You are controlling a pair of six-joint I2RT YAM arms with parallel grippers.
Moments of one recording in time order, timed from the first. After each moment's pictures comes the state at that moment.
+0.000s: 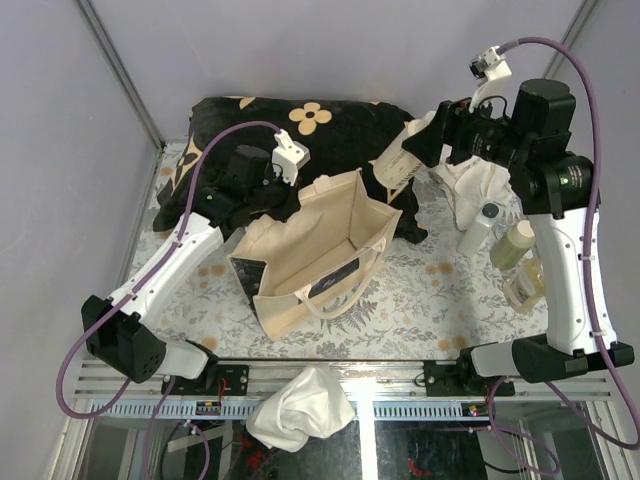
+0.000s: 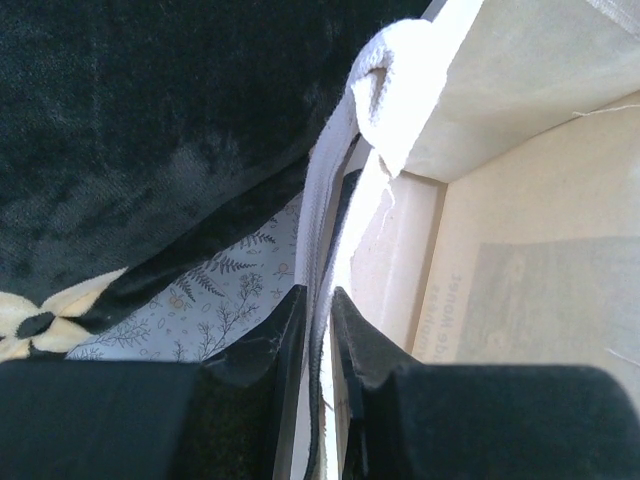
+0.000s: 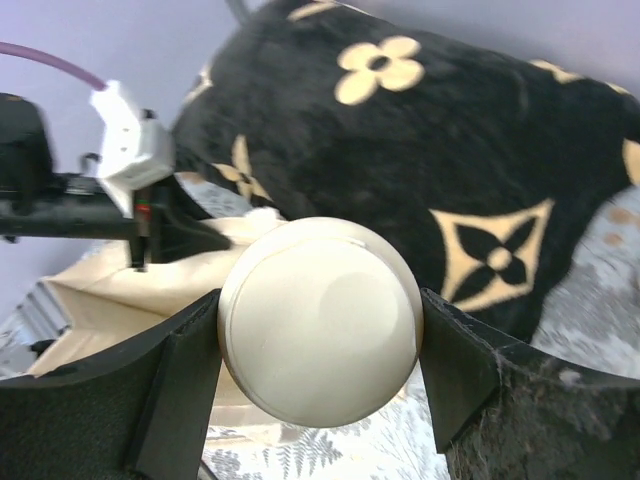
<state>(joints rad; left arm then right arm) -0.47 1.39 1.34 -0.57 0.26 0.07 0.20 1.37 1.94 -0.88 -0.49 0.13</state>
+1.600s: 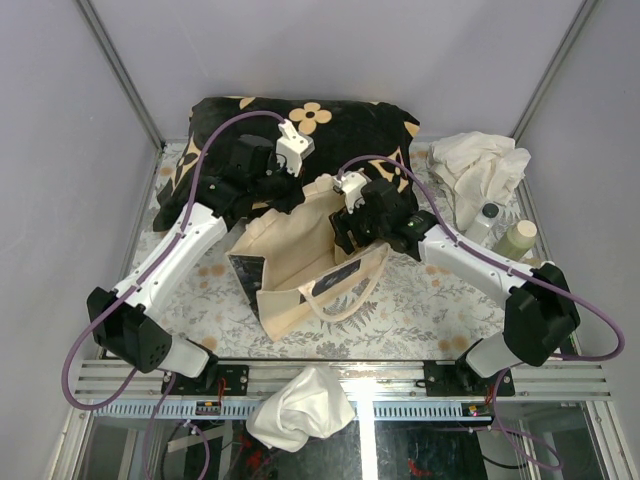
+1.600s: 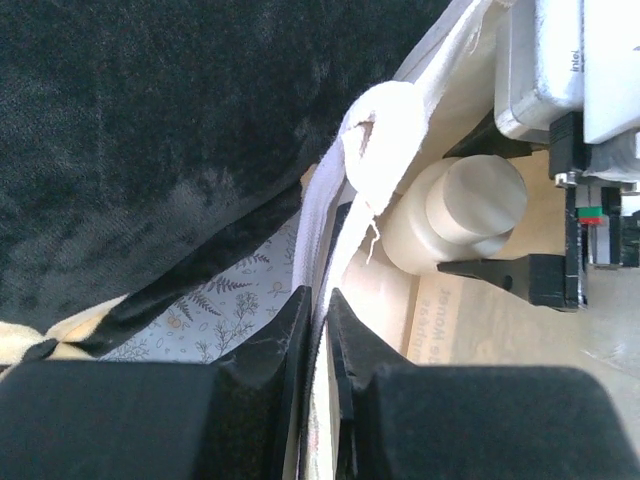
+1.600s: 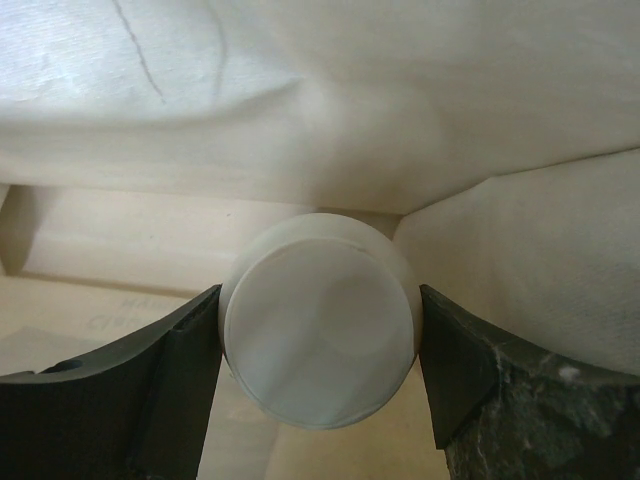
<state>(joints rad) -0.46 1.45 1.45 -0.61 0.28 0.07 0.68 1.51 1.14 -0.33 -0.10 -0.01</state>
